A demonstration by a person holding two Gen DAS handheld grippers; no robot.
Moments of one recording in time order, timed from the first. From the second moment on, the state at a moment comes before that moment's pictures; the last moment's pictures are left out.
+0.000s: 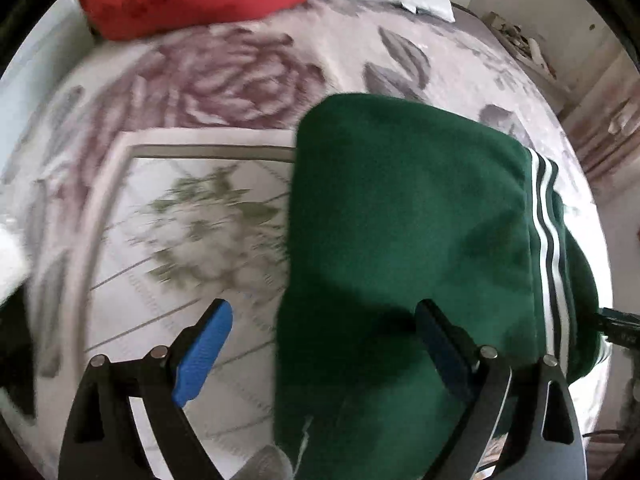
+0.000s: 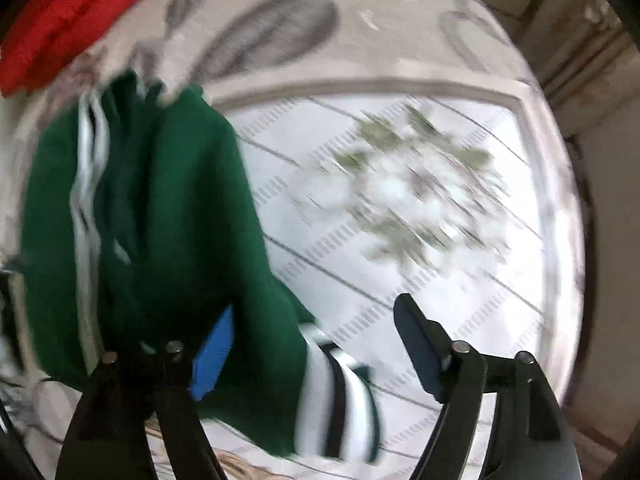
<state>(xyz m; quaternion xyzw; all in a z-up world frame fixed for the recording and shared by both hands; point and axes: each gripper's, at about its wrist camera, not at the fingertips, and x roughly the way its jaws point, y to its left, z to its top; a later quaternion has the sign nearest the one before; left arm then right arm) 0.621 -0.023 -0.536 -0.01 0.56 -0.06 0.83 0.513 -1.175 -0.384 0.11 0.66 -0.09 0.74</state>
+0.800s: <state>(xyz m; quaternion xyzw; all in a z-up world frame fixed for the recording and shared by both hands) 0.340 -0.039 -0.224 -0.02 0.42 -0.04 0.90 0.228 -1.054 -0.032 0.02 0.50 -0.18 0.85</state>
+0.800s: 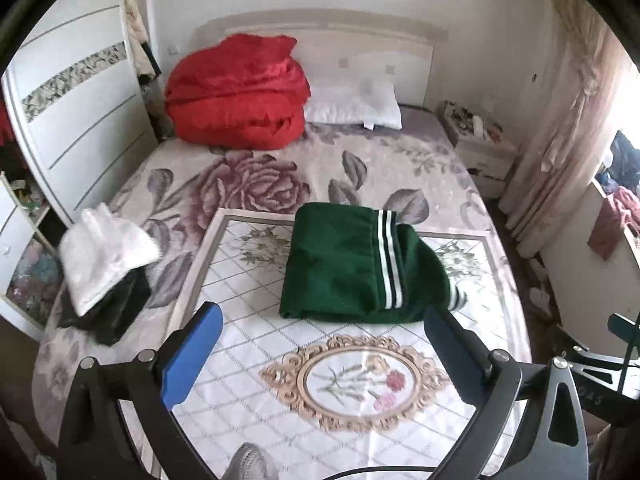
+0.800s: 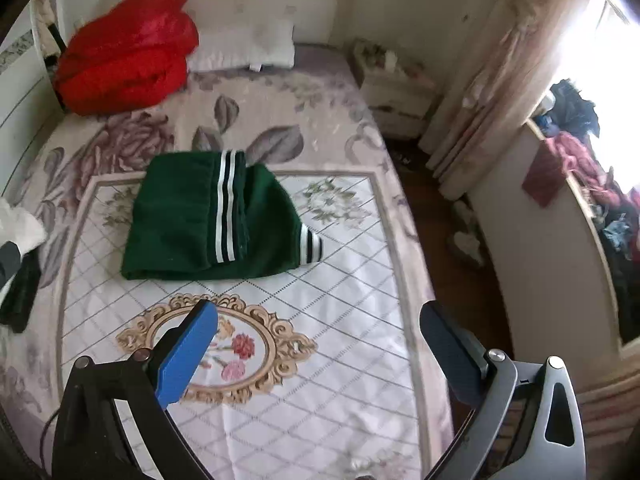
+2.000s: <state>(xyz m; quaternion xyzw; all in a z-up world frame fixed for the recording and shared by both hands) 0.122 -0.033 -0.019 -0.01 0.36 -0.03 0.93 -0.040 -1.009 0.277 0.00 0.36 -0.15 0.92</state>
